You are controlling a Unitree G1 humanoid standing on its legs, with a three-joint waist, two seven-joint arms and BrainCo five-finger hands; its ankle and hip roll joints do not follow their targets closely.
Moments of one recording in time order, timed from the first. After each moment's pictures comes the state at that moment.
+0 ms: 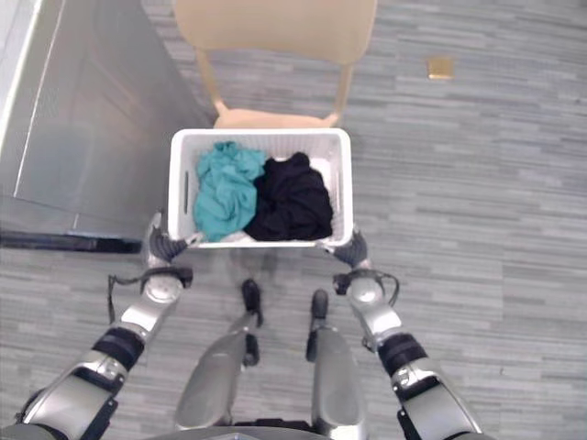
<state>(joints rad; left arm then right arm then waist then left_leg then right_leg) -0.40 0.36 -0.32 0.63 -0.12 -0.04 0.50 -0.36 -0.31 0.36 0.54 0.14 -0.03 -0.39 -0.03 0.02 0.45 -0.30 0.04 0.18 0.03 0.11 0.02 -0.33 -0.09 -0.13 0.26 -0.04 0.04</state>
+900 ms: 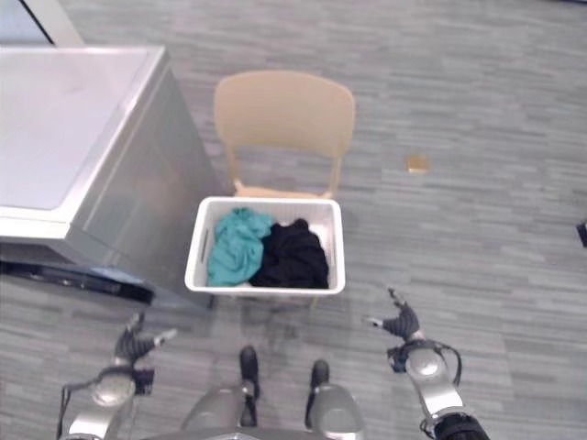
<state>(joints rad) 0.16 0.35 -0.11 0.67 -0.11 -0.04 0.15 0.04 -0.43 0.15 0.59 -0.02 -0.05 -0.13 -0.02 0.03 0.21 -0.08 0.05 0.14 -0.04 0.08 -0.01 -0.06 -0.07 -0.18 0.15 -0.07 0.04</state>
